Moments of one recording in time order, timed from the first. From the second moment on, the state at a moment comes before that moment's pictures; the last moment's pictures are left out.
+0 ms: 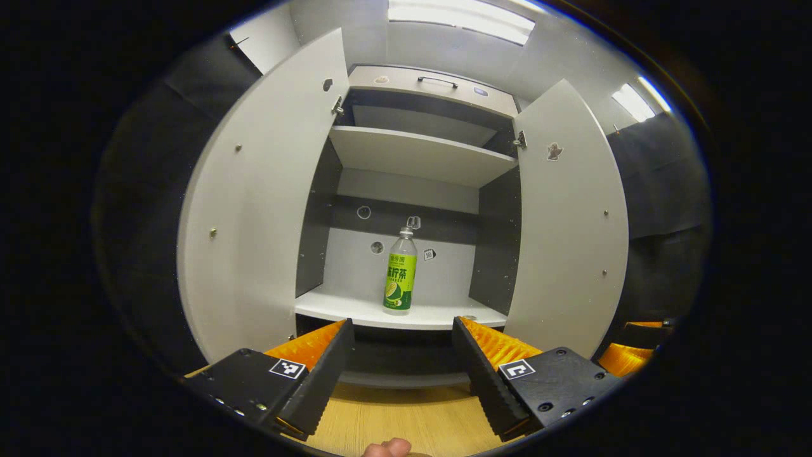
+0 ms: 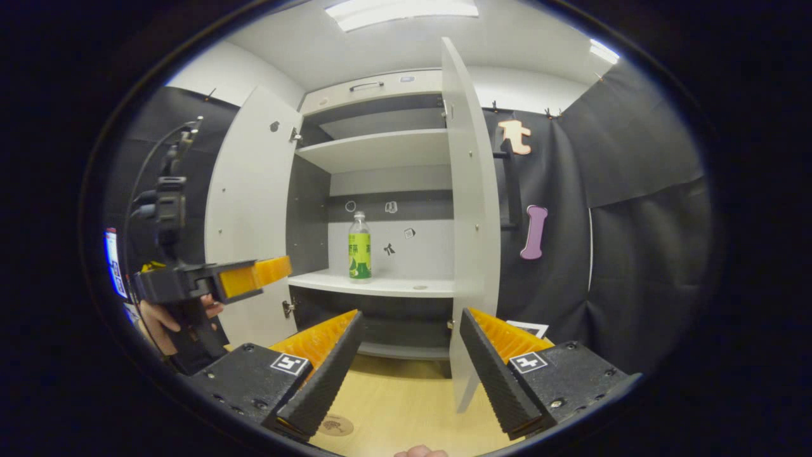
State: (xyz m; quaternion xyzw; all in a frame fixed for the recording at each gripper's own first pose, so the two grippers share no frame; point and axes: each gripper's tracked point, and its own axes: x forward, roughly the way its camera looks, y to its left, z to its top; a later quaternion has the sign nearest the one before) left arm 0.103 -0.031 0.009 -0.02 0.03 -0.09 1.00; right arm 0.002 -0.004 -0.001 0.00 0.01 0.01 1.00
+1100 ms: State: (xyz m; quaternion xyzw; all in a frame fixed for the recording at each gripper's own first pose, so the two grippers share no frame) left arm 0.378 -0.043 -0.028 0.02 0.05 -0.09 0.99; right arm 0.017 -0.012 -0.008 0.00 0.03 -0.05 1.00
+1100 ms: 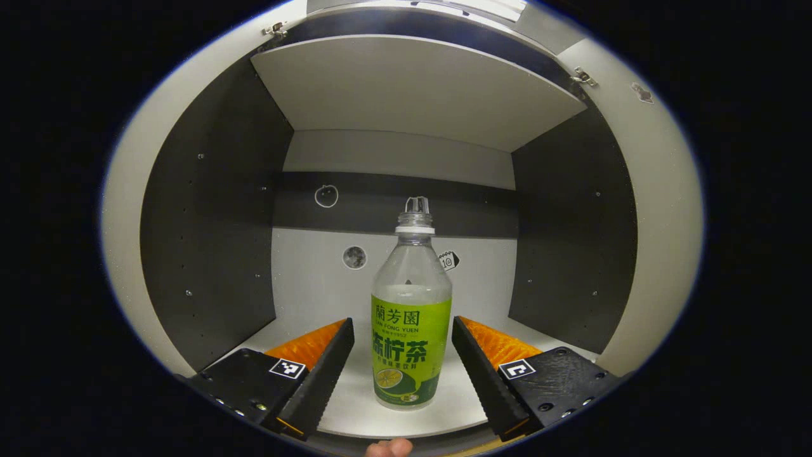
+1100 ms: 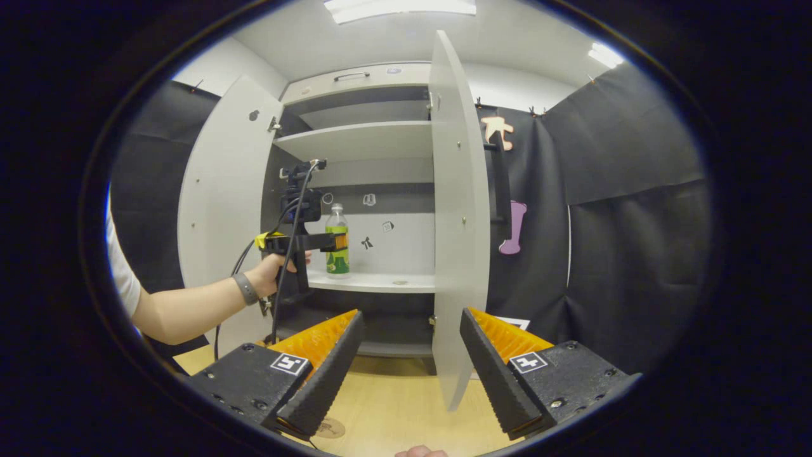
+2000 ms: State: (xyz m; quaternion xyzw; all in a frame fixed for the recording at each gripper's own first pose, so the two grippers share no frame) left arm 0.325 -0.044 0.004 0.00 0.06 -0.11 0.99; right arm 0.009 -0.020 0.001 0.01 0.02 -0.04 1.00
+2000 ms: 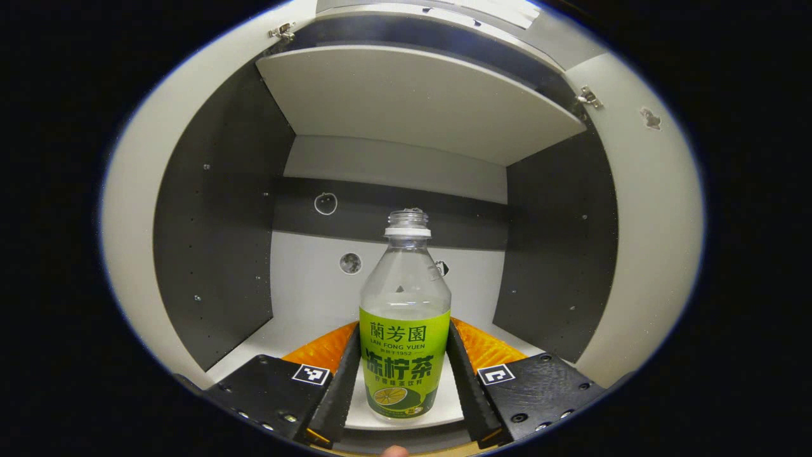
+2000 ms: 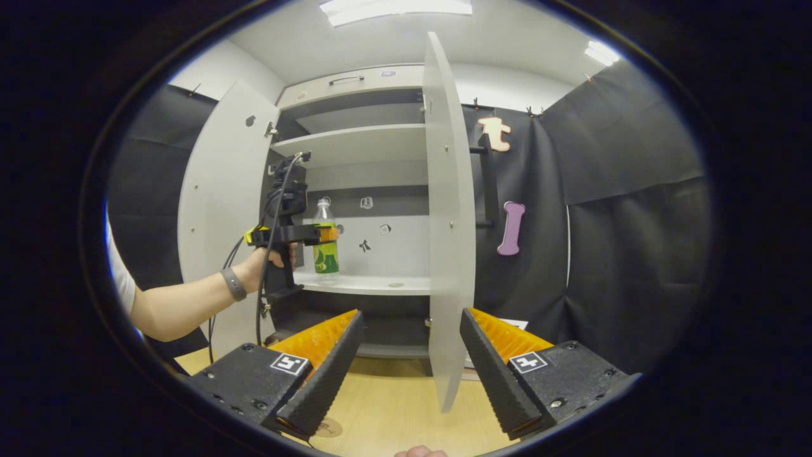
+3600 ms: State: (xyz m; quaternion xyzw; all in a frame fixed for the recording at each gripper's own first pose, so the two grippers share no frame) left arm -0.015 -0.023 -0.271 0.03 0.11 0.01 0.99; right arm -0.020 -0.025 0.035 -0.03 0.03 -0.01 1.00
